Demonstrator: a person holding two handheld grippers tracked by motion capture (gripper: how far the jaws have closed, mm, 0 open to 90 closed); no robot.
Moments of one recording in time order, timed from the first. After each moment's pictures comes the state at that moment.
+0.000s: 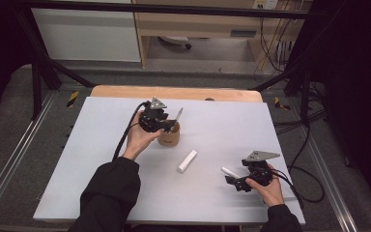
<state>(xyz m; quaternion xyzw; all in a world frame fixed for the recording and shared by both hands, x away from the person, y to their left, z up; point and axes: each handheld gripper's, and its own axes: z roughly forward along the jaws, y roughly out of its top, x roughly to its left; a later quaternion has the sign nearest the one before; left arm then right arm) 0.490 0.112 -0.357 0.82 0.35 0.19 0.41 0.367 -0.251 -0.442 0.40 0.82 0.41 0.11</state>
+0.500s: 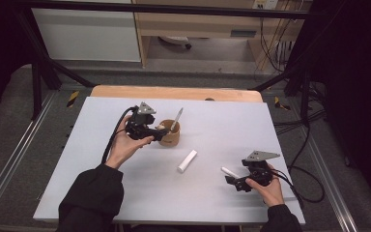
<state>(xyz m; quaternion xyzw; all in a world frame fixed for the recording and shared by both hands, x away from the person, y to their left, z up) 0.455 0.138 -0.348 0.83 0.36 0.17 0.39 0.367 -0.251 -0.442 0.40 0.82 0.41 0.11</state>
